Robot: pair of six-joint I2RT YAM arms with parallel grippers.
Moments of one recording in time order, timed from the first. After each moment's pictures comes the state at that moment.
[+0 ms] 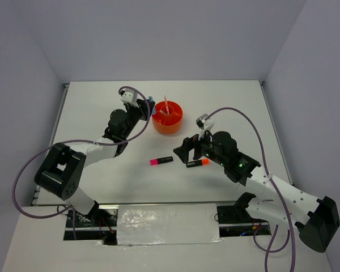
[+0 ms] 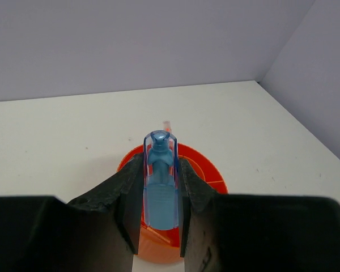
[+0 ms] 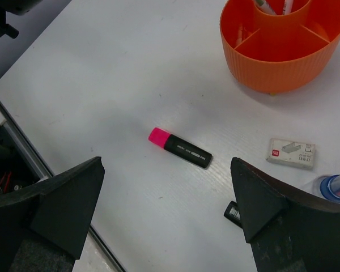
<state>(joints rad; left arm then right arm) -0.45 1.55 0.76 0.90 0.00 -0.28 0.74 0.87 0.63 -0.02 -0.07 0.30</state>
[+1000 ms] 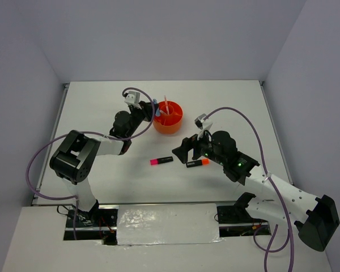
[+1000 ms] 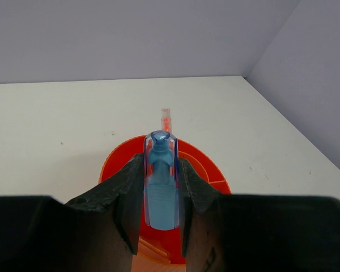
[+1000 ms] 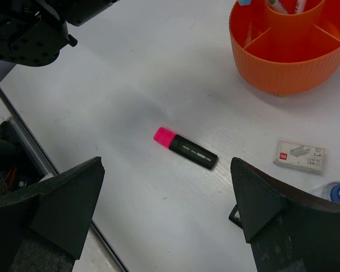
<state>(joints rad) -0.42 1.78 0.81 1.10 0.08 -0.38 0.73 0.91 0.63 0.00 -0.10 0.31</state>
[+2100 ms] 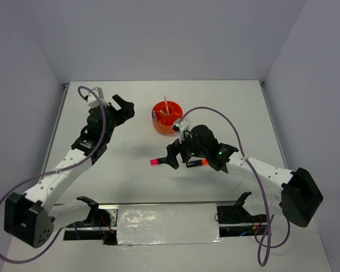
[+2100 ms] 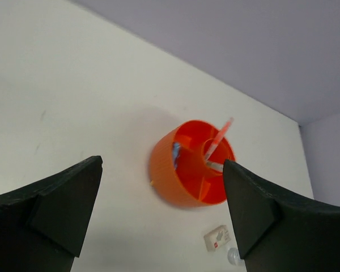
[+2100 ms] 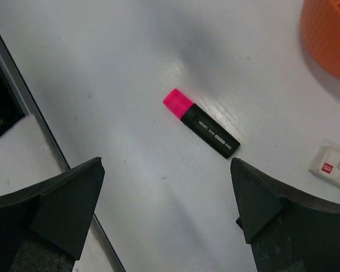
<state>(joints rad) -0.39 1.13 0.84 0.11 -0.31 -0.66 0.76 1.19 0.73 -0.04 -0.27 0.16</state>
